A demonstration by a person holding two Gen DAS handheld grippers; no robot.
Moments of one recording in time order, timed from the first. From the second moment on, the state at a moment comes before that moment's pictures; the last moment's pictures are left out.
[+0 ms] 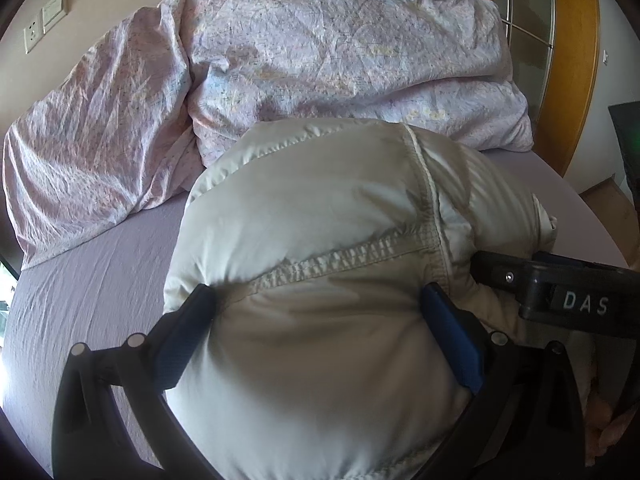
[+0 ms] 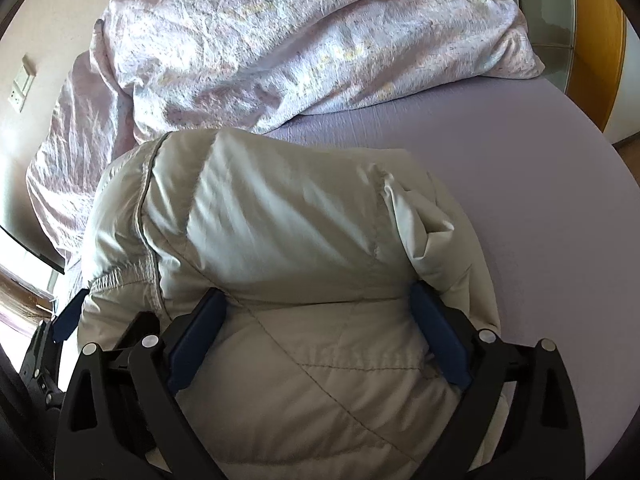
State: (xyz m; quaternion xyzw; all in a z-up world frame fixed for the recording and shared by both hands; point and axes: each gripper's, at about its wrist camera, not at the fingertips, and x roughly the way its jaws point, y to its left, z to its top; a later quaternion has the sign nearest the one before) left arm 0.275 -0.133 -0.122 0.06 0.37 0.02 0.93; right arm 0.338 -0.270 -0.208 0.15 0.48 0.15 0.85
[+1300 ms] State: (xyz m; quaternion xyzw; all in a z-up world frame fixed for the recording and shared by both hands) left arm 0.277 -0.133 -0.135 0.06 0.36 0.03 0.93; right arm 0.342 -0.268 -0.215 0.15 0.47 0.15 0.86
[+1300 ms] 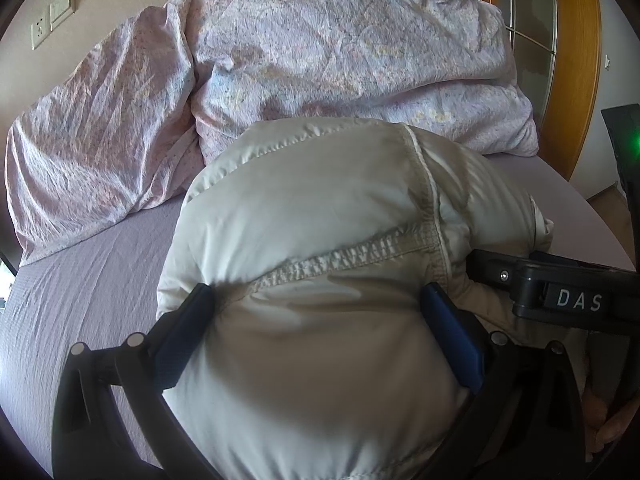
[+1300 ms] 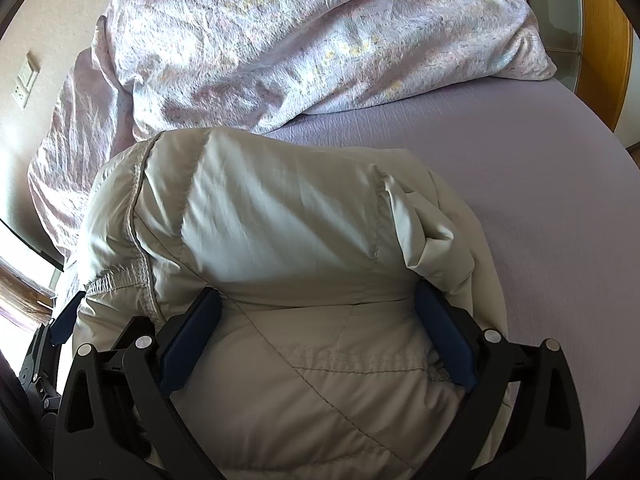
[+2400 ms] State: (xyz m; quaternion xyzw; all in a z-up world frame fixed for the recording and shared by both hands) left arm 0.266 -0.041 -0.100 -0.05 0.46 0.00 0.89; right arm 0.363 -0.337 -0.255 0.32 0.62 0.25 0.67
